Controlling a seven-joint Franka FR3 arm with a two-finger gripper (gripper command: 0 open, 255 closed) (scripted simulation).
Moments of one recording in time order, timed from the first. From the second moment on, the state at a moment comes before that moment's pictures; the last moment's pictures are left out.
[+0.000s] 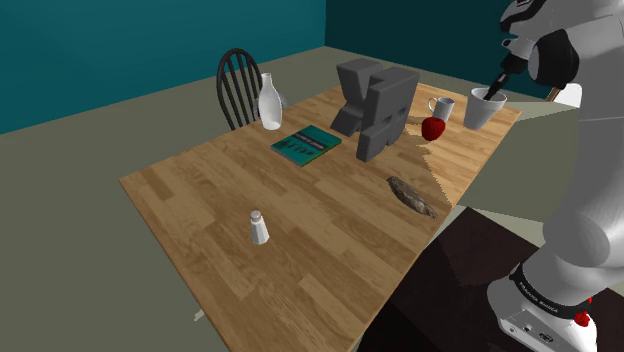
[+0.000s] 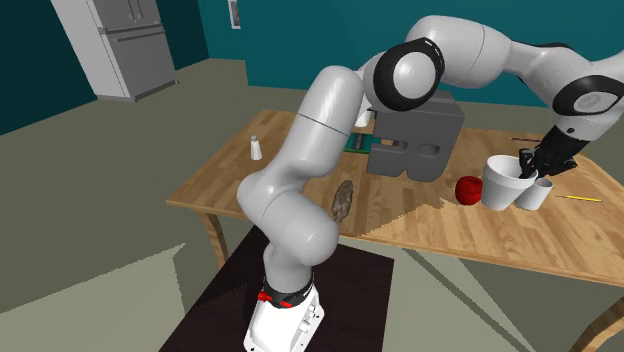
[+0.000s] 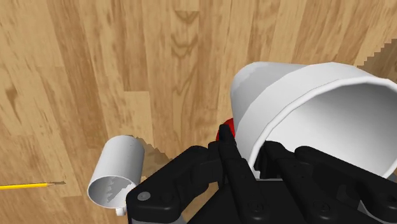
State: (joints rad) arm -0.46 0.59 -0.72 -1.38 0.61 1.76 -1.37
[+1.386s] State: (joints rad) arm -0.46 0.67 -0.68 -1.51 0.69 1.95 -1.46
